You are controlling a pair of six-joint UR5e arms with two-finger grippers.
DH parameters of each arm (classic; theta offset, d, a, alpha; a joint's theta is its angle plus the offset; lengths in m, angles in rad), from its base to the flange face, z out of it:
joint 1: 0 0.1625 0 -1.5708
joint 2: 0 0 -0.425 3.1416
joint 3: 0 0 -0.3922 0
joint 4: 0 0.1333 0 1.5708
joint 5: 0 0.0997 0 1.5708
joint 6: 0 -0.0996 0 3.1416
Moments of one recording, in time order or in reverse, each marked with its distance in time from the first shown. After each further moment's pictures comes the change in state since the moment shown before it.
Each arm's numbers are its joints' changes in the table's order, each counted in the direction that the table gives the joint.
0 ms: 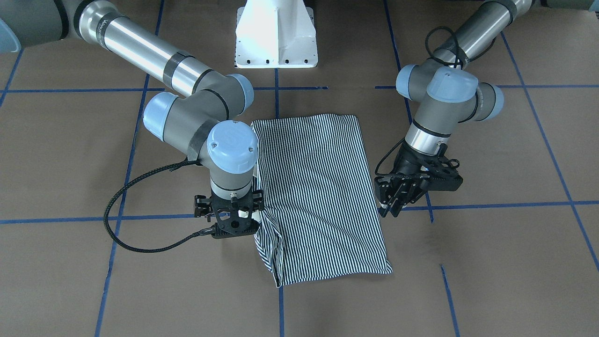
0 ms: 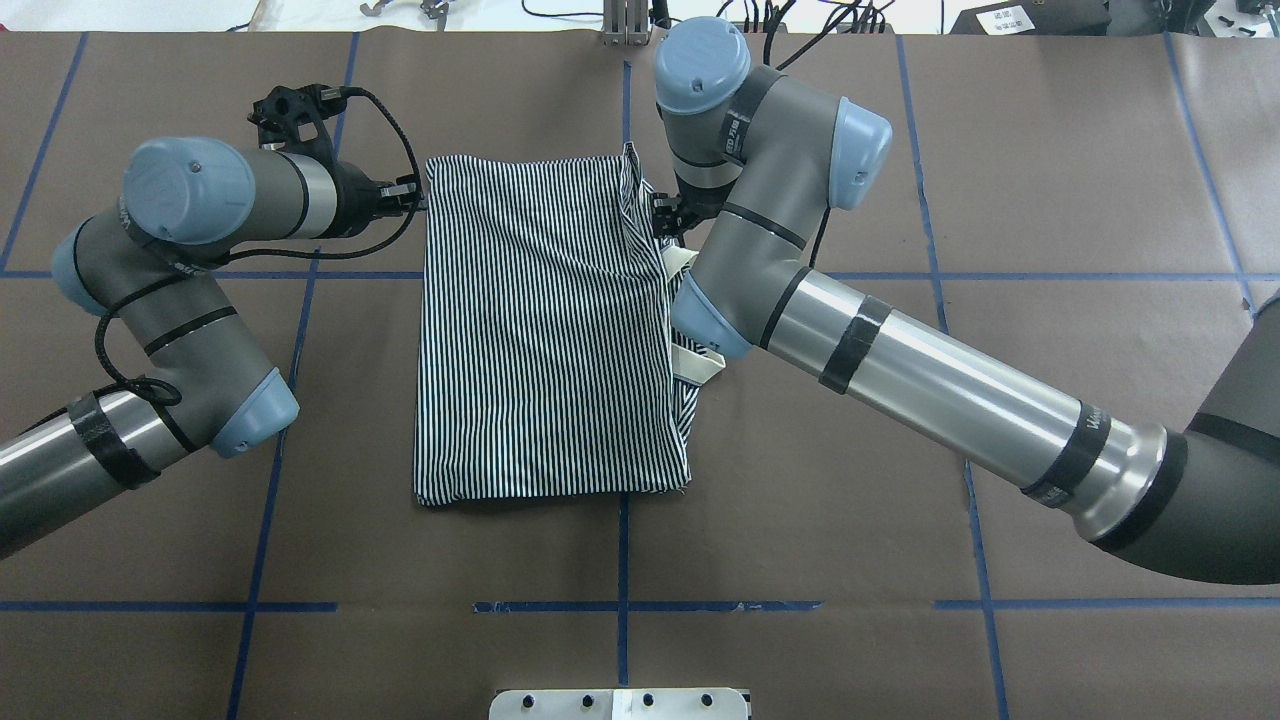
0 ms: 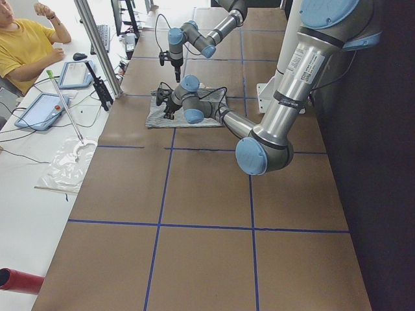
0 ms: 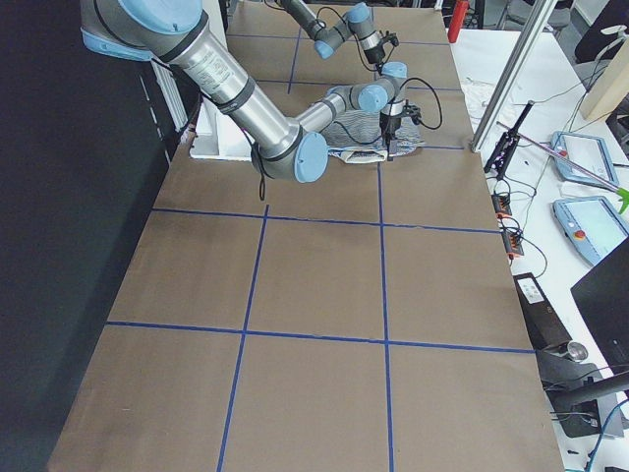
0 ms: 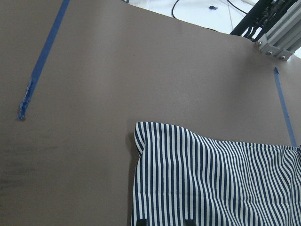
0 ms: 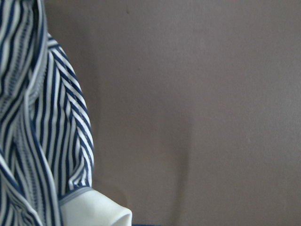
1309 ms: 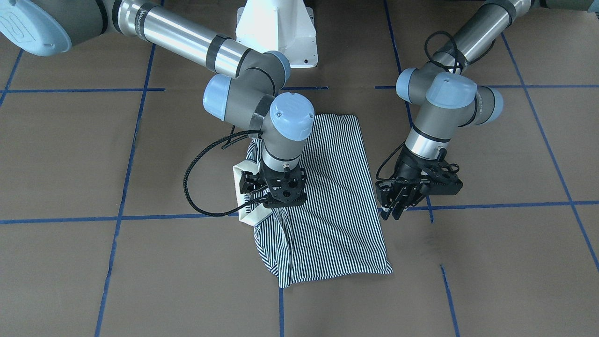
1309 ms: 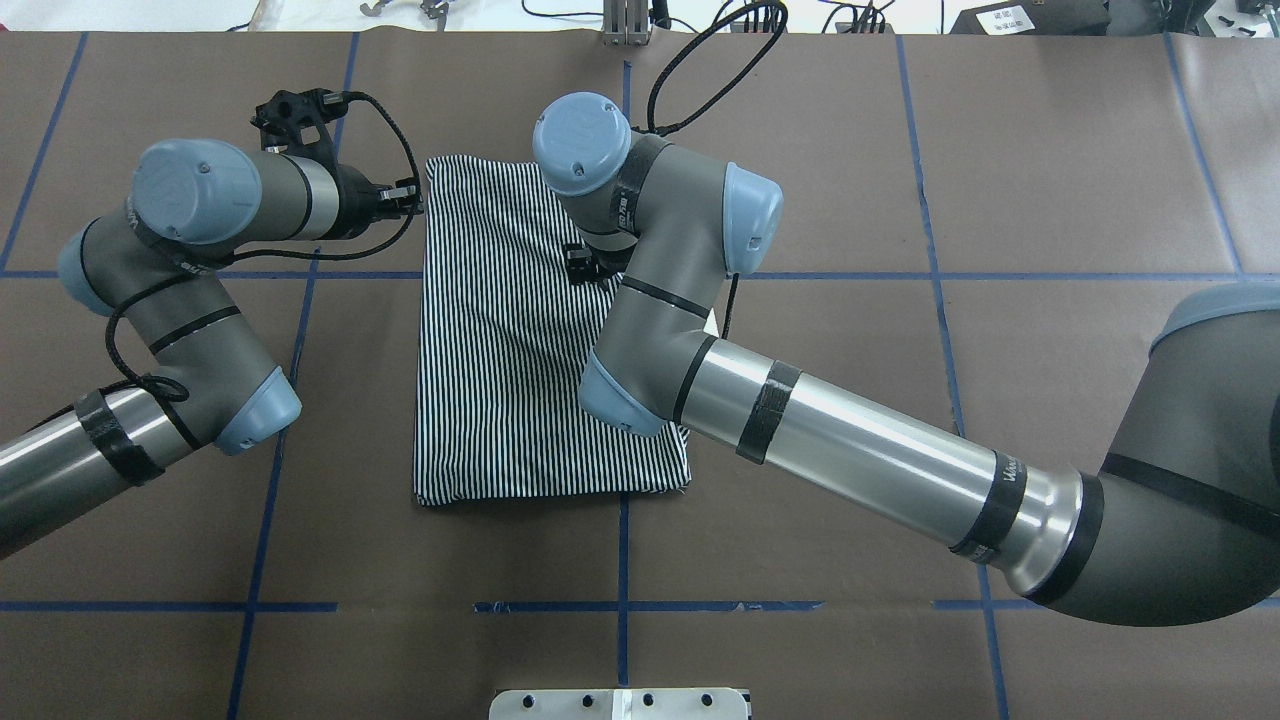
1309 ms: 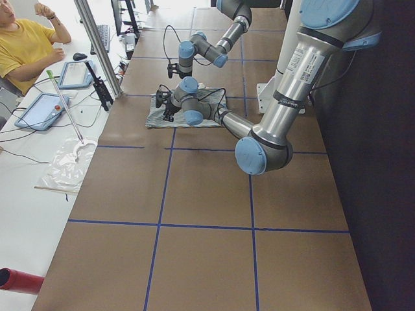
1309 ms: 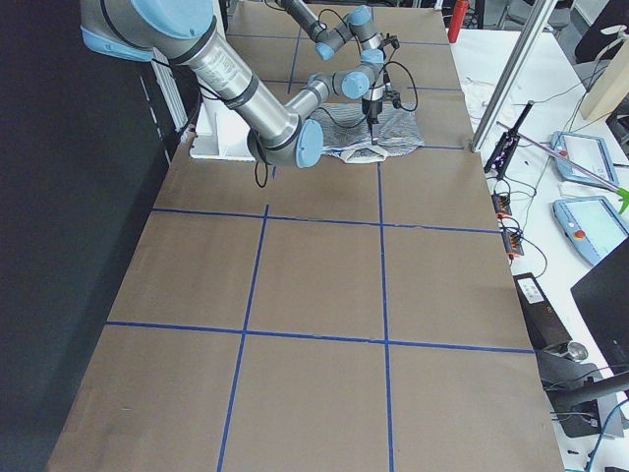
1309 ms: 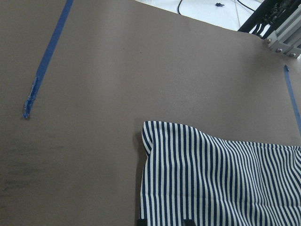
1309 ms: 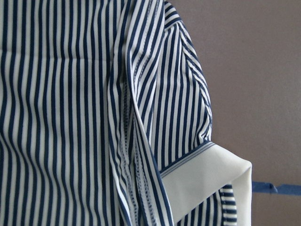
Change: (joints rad) left arm 0.000 0.007 0.033 -0.001 0.000 -0.002; right arm -0.135 -0.070 -0.043 -0.017 -0.105 -0.103
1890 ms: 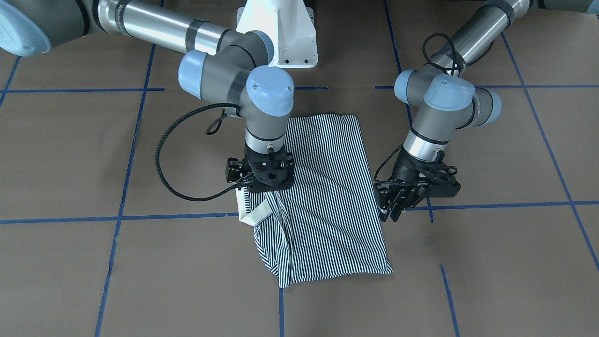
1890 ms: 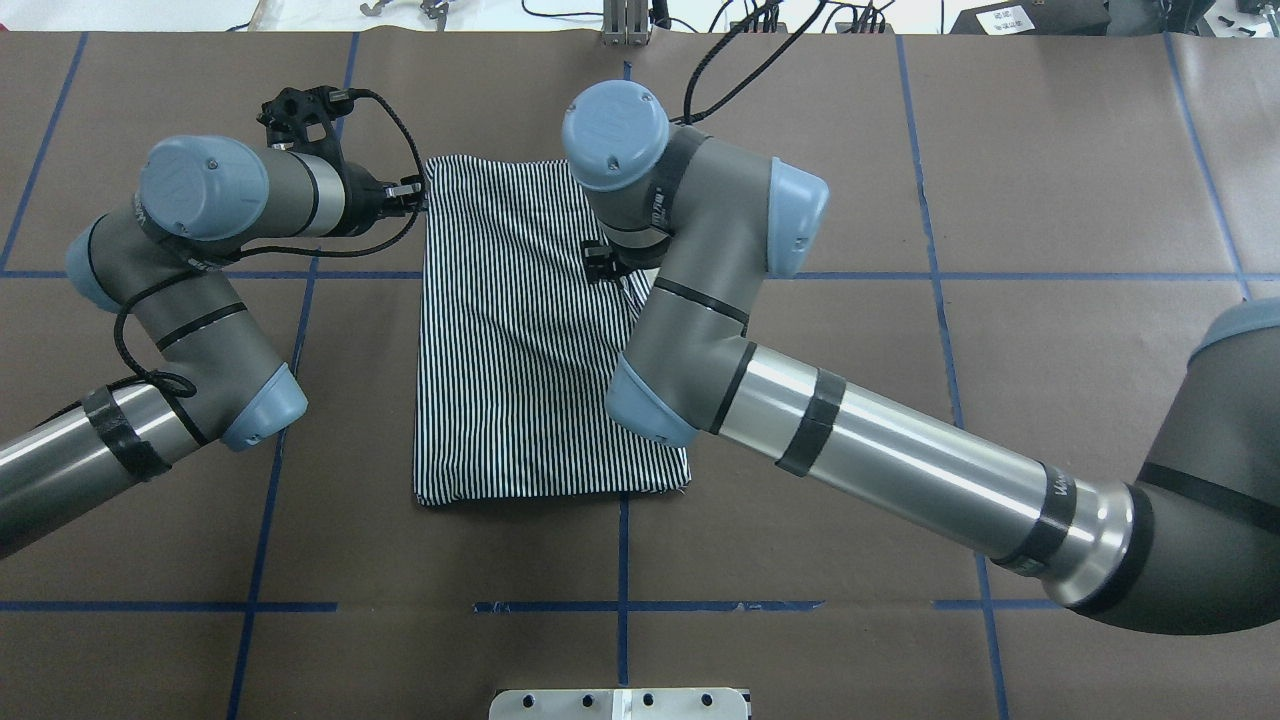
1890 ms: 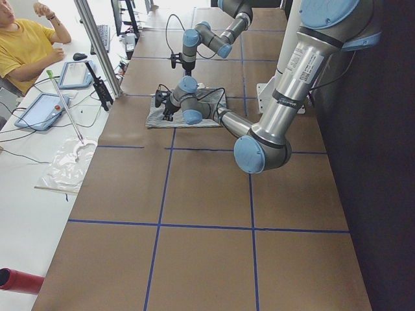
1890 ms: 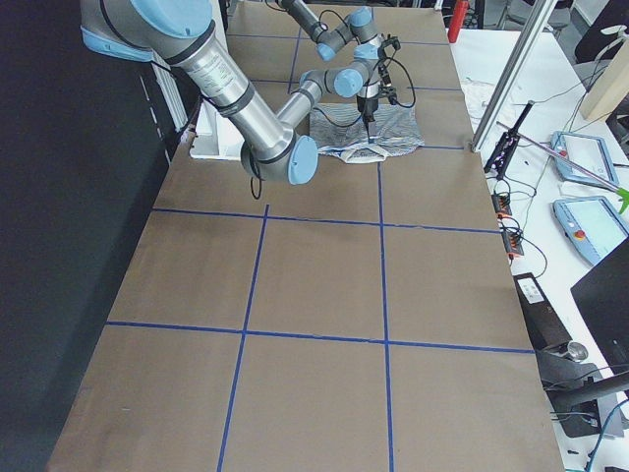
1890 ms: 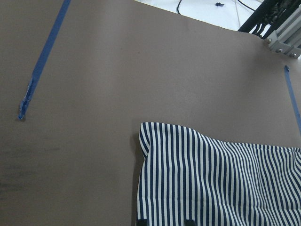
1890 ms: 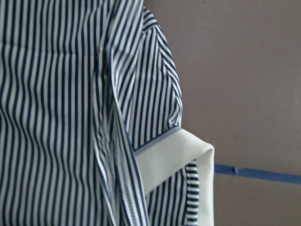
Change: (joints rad) left arm 0.000 0.010 0.011 0.000 0.000 0.001; right arm 0.018 0.041 0.143 -0.061 -0.002 0.017
